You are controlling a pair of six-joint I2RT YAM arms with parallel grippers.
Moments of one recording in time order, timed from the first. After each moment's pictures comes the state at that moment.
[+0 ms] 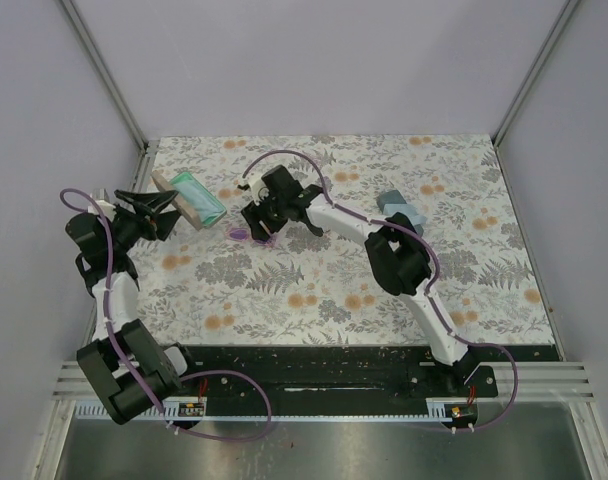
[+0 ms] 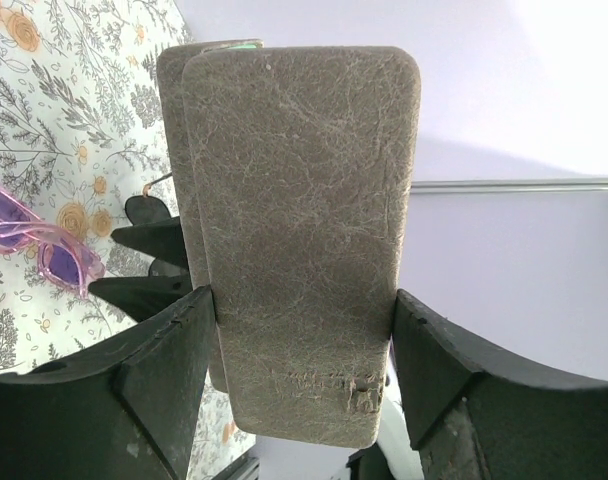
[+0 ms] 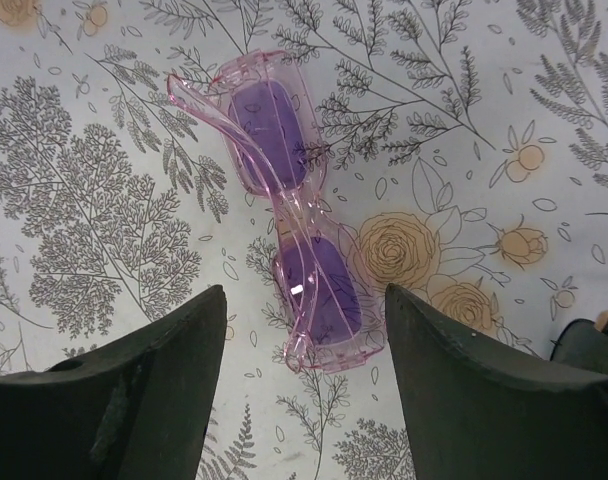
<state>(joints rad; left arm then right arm) 0.55 1.13 0.64 0.32 0.99 -1.30 0.79 2.37 2.01 -0.39 -0.29 -0.05</state>
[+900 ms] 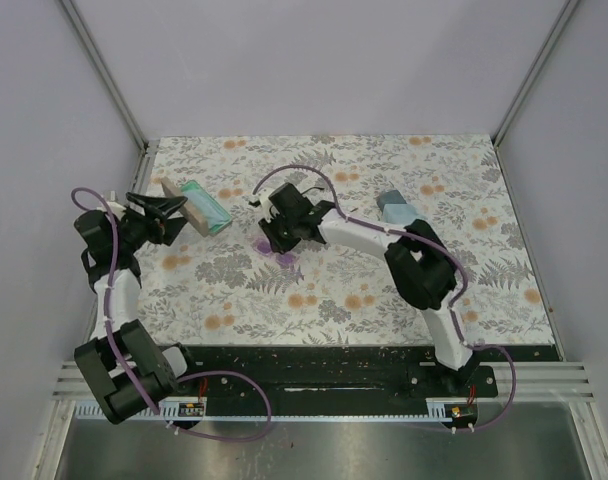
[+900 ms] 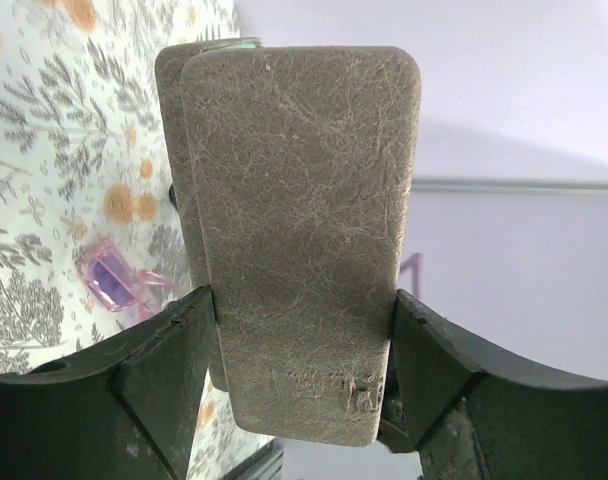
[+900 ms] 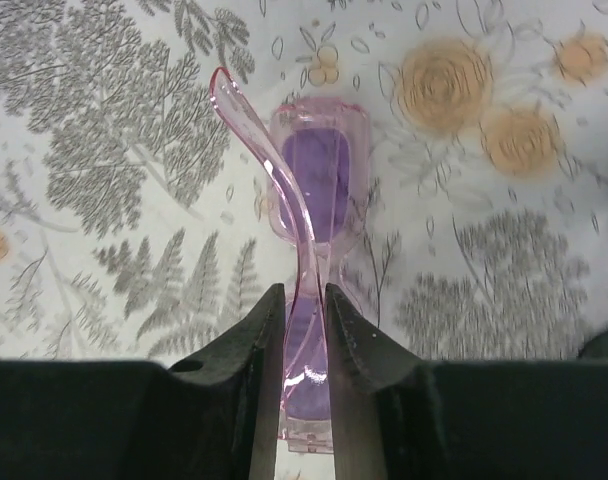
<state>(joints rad) 0.54 1.15 0.66 0.20 0.95 -1.19 0.84 2.22 1.75 -0.39 -0.17 0.02</state>
